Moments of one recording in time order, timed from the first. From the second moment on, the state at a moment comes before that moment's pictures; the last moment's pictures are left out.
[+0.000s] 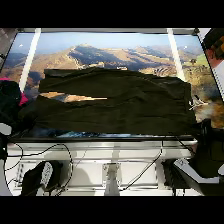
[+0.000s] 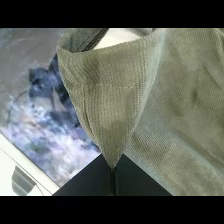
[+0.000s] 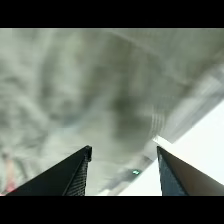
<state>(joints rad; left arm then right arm) 0.49 -0.70 0.47 1.44 -0.82 -1.86 -1.13 -1.09 0.65 -1.07 1.39 1.47</state>
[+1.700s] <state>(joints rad) 0.49 -0.77 0.47 1.24 -0.51 -1.74 -1.14 -1.20 0.83 -0.79 1.24 1.35</state>
